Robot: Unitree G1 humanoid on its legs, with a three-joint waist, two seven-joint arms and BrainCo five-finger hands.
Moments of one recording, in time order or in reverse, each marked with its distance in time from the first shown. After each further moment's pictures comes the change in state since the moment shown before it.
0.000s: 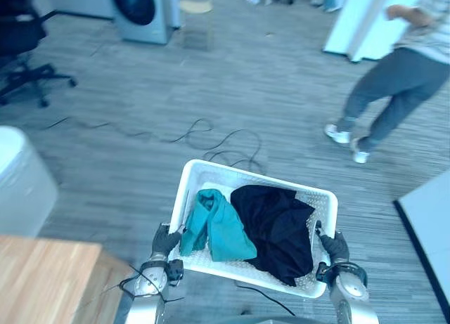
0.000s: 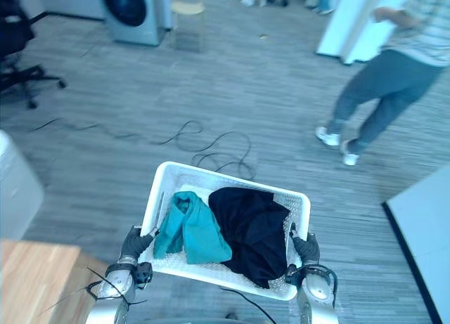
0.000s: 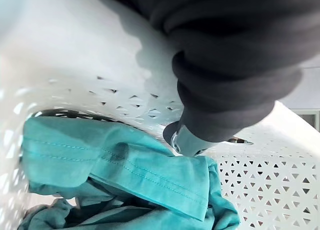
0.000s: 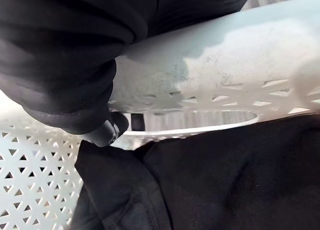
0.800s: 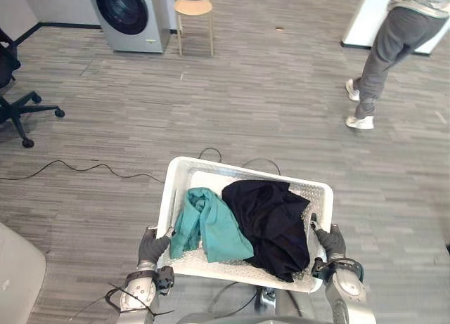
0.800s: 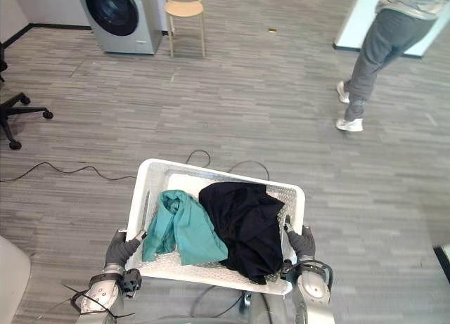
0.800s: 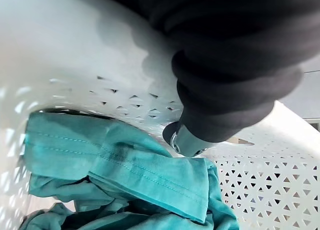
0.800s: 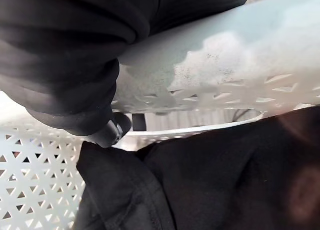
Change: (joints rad) left arm 0.088 0.033 -0.007 -0.182 -0.052 0.005 0.030; right arm 0.020 0.038 0.017 -0.111 -0.011 0.000 0.002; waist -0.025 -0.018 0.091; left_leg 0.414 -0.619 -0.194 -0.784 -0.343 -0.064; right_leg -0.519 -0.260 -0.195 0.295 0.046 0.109
